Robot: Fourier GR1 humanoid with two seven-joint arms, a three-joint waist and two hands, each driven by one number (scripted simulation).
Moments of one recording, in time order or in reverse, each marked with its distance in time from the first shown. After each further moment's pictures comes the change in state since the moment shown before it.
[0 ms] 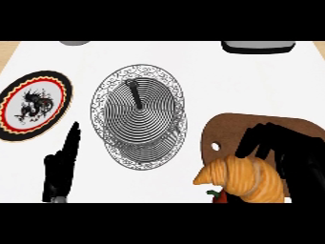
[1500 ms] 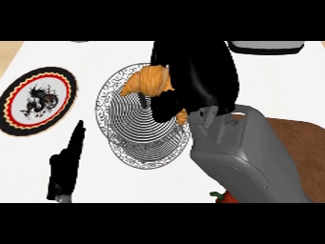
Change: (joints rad) left arm -0.012 -0.018 -0.010 0.008 -0.018 -0.008 -0.017; right arm -0.642 0.020 -0.030 0.725 -0.117 -0.247 0.104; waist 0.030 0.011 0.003
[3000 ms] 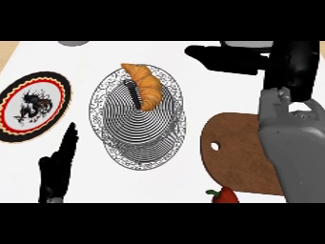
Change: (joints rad) left arm 0.017 0.017 0.044 0.003 0.026 -0.017 -0.013; right arm 0.149 -0.138 -0.198 -0.046 -0.254 -0.747 -0.058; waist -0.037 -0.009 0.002
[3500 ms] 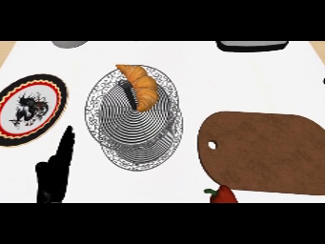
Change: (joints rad) left arm 0.035 -0.005 -0.001 -0.032 -0.005 0.011 -0.001; right arm 0.353 -0.274 -0.376 -0.369 -0.350 0.189 0.013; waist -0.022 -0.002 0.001
